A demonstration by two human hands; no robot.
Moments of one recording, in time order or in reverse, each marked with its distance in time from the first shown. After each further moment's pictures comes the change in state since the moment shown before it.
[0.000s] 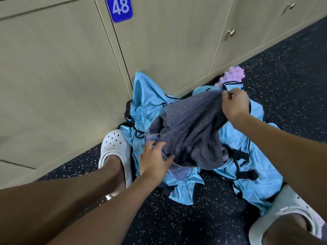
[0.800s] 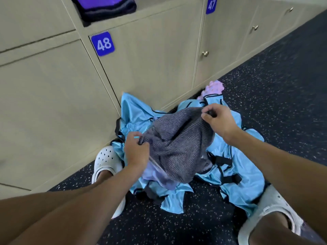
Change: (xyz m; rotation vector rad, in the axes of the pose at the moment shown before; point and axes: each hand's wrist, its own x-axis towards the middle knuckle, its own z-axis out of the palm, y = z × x) left_hand 0.018 0.054 -0.049 -0.639 0.318 -0.220; right_hand -0.031 0.008 -0.052 0.359 -0.275 -0.011
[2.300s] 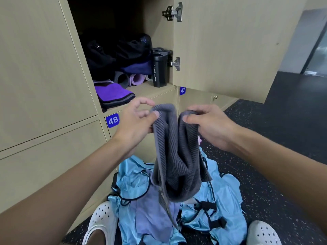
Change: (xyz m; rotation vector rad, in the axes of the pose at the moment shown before) left_hand -0.070 0.282 -0.106 -0.364 -0.461 0.512; right_hand -0.086 -0.237 -0.087 0.314 -0.067 -0.154
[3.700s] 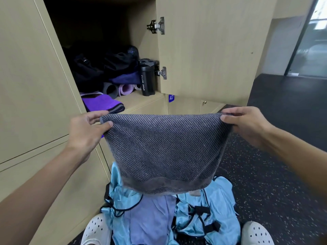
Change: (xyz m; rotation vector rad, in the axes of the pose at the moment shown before) left_hand 0.032 -0.015 -0.067 0.253 0.284 0.119; right_hand -0.004 0.017 -0.129 -0.075 0.329 0.028
